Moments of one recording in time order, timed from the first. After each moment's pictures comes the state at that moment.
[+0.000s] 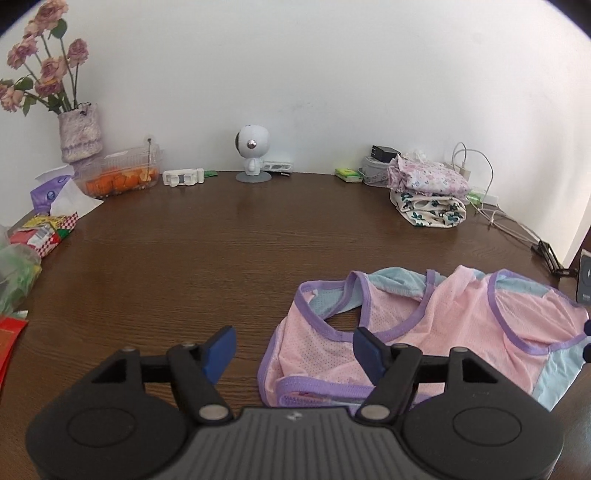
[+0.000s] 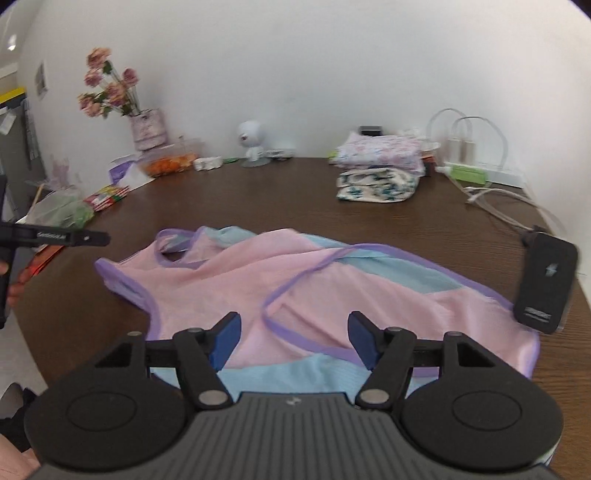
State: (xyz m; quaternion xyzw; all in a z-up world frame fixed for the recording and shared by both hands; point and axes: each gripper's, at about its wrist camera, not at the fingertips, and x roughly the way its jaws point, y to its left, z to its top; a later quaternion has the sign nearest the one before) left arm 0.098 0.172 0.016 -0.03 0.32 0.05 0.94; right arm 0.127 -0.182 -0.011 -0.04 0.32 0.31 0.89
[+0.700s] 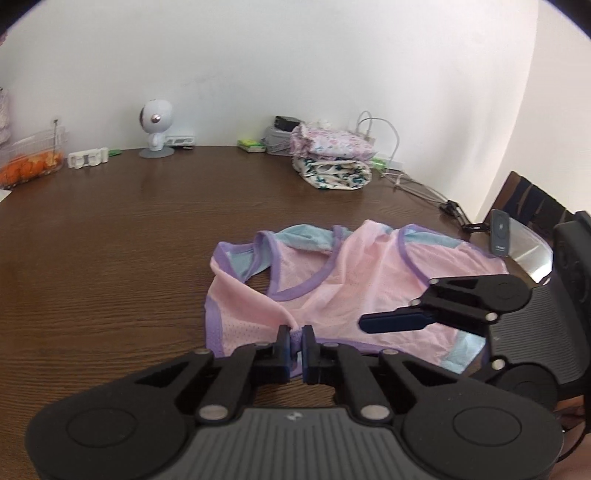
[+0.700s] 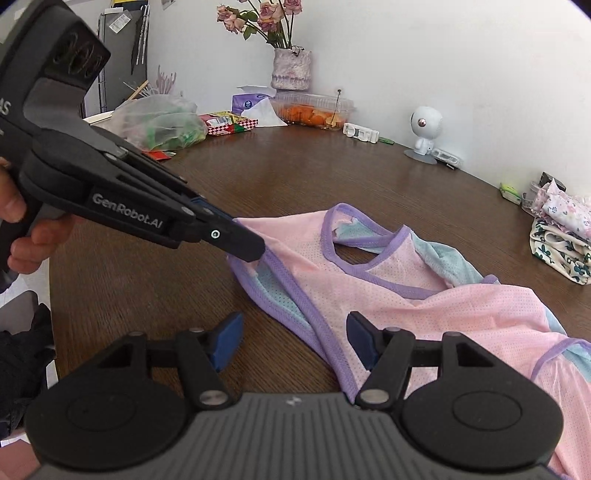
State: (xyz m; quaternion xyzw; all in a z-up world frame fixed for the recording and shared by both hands) left arm 0.083 0.163 -0.001 -0.05 0.35 -0.13 0.93; right arm 0.106 0.004 -0.049 -0.18 0.28 0.43 0.84
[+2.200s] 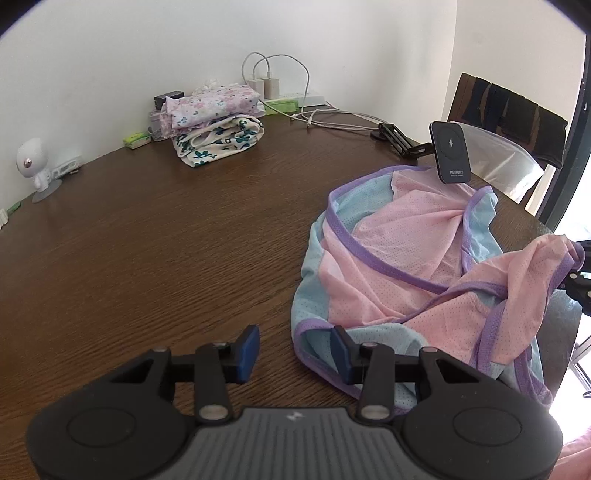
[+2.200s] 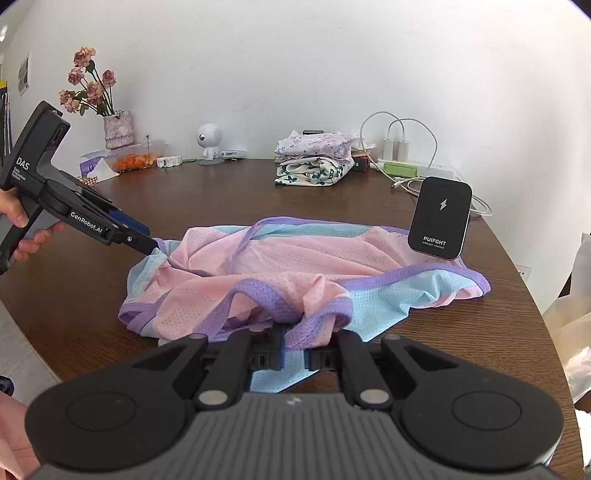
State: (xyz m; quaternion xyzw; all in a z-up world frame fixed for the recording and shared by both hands) left arm 0.154 -0.013 -0.031 0.09 0.40 -0.18 0.90; right arm 0.066 -0.303 -0.051 -0.05 0.26 0.22 0.94
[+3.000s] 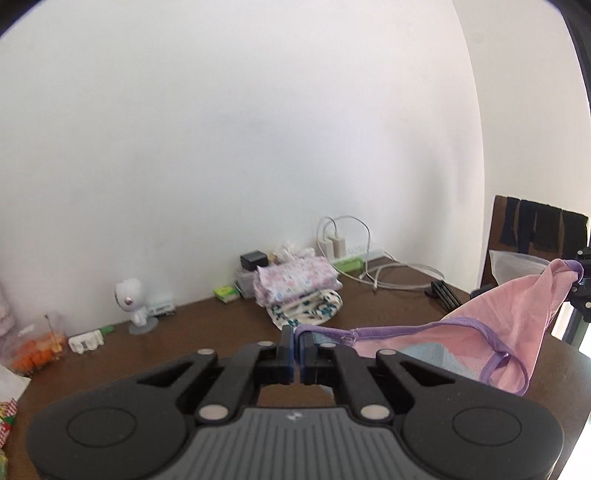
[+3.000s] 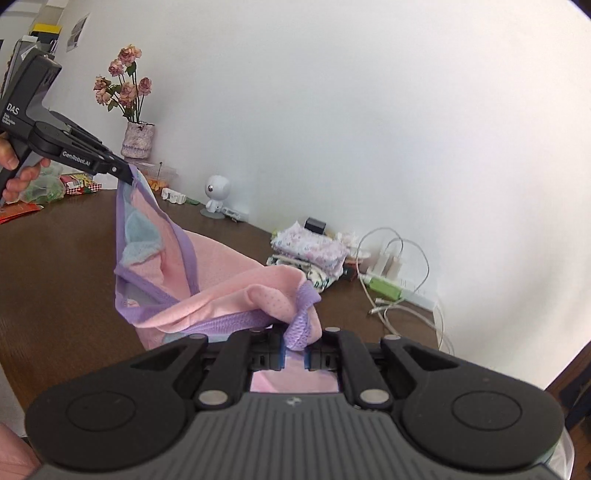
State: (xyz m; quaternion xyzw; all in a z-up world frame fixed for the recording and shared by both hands) left arm 0.118 0.043 0.123 0.09 0.18 -0.10 0.97; right arm 0.084 -0.265 0.078 -0.20 0.14 0.23 0.94
